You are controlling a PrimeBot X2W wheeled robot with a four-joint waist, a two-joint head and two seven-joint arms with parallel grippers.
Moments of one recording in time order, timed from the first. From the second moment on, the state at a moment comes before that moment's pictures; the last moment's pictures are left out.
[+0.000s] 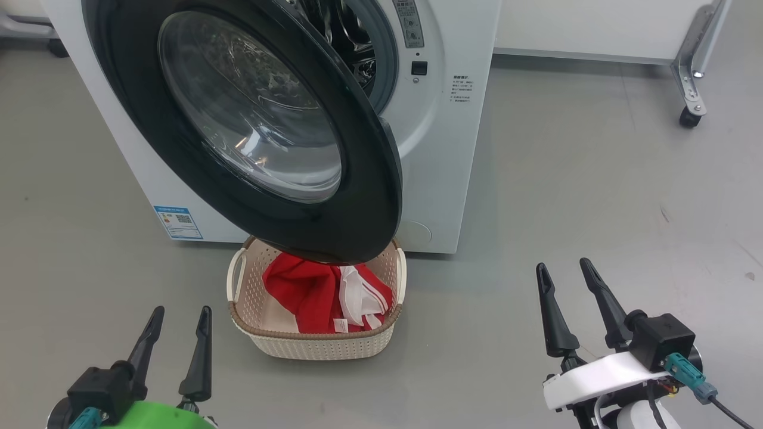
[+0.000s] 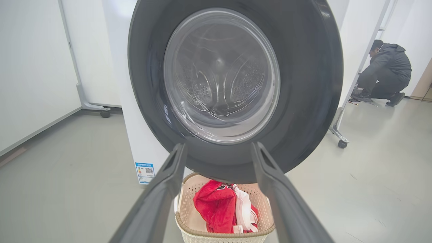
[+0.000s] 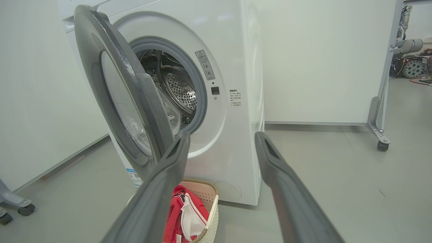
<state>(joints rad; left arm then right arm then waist) 0.04 0.15 -0.17 0.15 -0.46 -0.12 -0.26 0.03 -0.04 0.22 0.10 0.33 0.12 -0.25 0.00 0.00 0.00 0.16</state>
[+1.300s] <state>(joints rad) -0.11 0.08 -0.28 0.11 -0.46 -0.13 -0.26 -0.44 -0.21 0.58 0.16 0.26 0.12 -0.20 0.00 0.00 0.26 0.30</state>
